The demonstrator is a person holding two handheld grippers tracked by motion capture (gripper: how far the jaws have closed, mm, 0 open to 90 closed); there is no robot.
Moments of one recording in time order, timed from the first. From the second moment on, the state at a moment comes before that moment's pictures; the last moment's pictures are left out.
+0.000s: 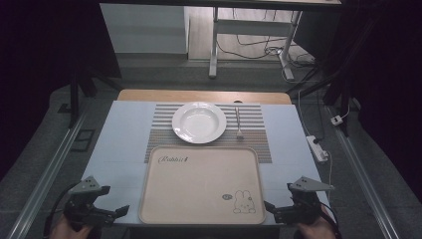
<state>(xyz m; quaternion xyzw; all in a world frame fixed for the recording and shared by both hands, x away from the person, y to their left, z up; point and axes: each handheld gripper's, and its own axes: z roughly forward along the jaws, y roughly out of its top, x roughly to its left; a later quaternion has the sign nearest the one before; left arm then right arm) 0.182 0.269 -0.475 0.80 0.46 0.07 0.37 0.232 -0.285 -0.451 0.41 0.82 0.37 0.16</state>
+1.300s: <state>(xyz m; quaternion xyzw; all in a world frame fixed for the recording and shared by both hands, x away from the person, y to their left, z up) 0.183 0.269 -0.476 0.80 0.46 0.07 0.37 0.276 -0.253 -0.462 0.37 0.84 0.35 0.16</state>
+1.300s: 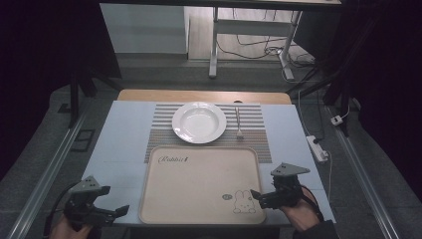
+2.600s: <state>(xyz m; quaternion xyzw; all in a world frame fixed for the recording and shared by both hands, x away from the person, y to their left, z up) 0.184 0.271 -0.476 0.80 0.47 0.06 0.37 0.384 -0.214 -0.477 0.39 0.84 0.31 0.19</state>
